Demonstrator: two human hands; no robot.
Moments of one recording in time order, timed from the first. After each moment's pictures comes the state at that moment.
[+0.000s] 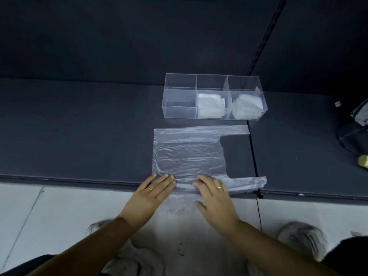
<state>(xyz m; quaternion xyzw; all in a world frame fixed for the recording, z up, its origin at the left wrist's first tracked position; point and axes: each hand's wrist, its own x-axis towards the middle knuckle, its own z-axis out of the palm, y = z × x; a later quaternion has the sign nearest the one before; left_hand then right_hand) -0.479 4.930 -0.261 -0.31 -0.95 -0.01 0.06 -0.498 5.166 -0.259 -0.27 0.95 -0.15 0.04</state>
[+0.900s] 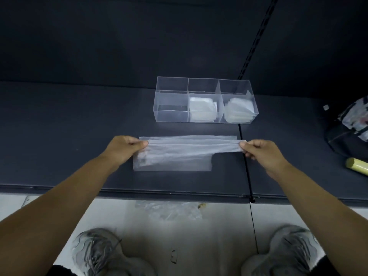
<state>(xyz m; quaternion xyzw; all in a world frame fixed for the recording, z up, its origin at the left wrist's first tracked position) -0.608 4.891 -0.213 0.21 -0.83 -0.50 -0.13 -0.634 5.277 -0.201 0.13 0.83 -0.53 0.14</state>
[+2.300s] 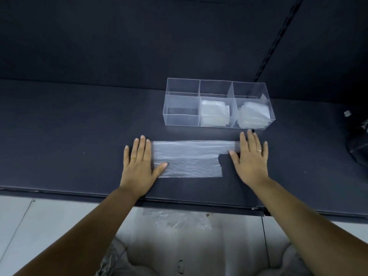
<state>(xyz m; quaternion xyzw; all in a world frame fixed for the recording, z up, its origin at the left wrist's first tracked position) -0.576 4.915 -0.258 0.03 -1.00 -0.06 -0.06 -0.645 5.223 -0.261 -0.04 1.00 -0.08 0.02</state>
